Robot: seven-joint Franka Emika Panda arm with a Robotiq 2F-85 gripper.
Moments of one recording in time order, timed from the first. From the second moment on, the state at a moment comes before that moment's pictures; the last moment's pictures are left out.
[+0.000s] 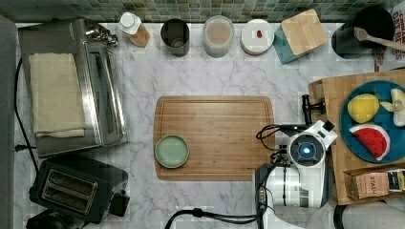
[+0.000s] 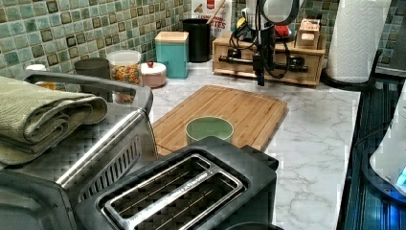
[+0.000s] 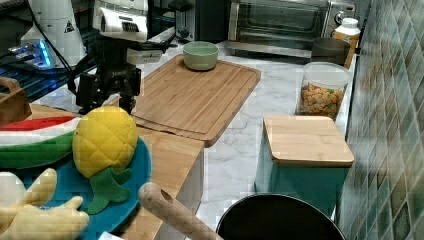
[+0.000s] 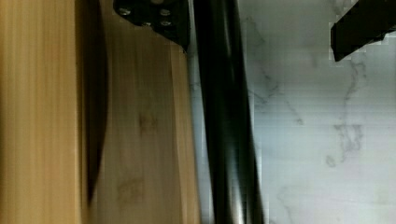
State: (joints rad) arm -0.36 0.21 -0.17 -2.41 -0.58 1.08 -0.80
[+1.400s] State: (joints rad) arm -0.41 0.21 -0.04 -2.37 -0.28 1.02 -0.88
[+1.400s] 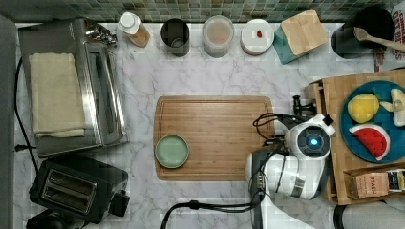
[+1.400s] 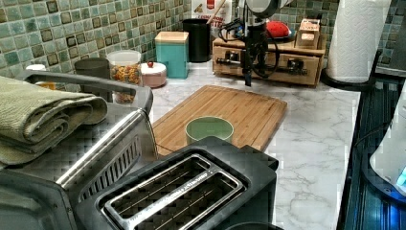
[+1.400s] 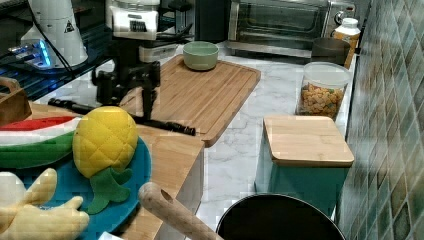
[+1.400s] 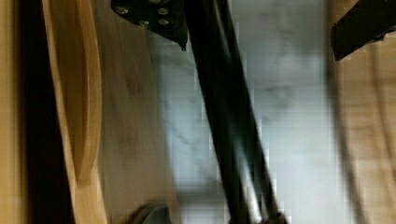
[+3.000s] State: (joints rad) arm -0.17 0.07 0.14 -2.55 -0.40 0.93 -0.58
